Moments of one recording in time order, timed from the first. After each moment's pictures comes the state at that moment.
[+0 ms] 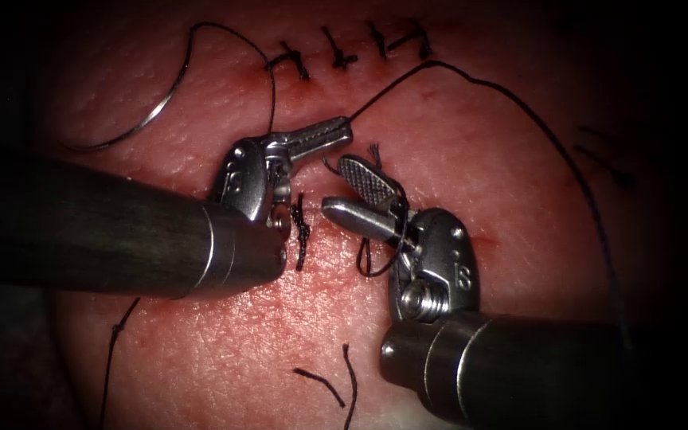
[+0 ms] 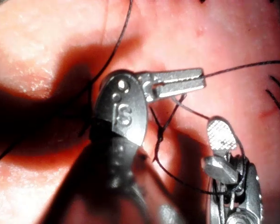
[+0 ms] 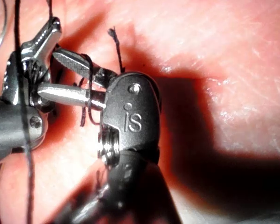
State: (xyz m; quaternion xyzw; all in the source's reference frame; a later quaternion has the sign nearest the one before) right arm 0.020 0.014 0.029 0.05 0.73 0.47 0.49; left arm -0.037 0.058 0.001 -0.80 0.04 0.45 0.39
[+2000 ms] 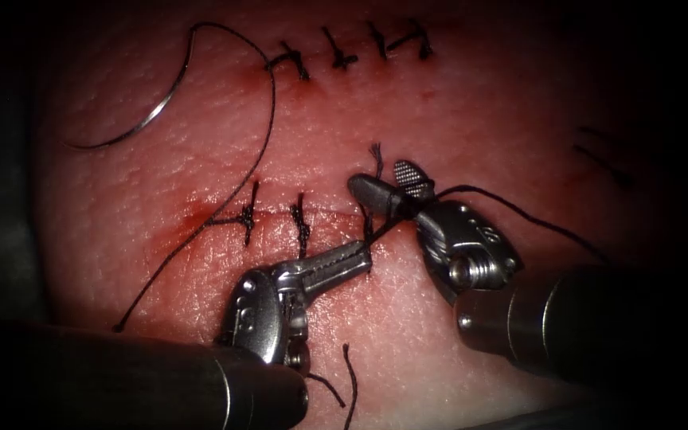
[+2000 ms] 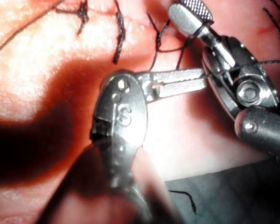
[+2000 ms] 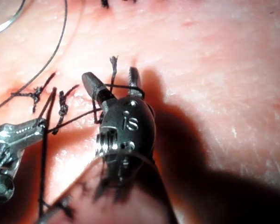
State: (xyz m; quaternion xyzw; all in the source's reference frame) right arm 0.021 0.017 0.032 0.00 0.38 0.67 0.64; left arm -0.040 0.048 -0.003 -0.81 0.00 0.45 0.38
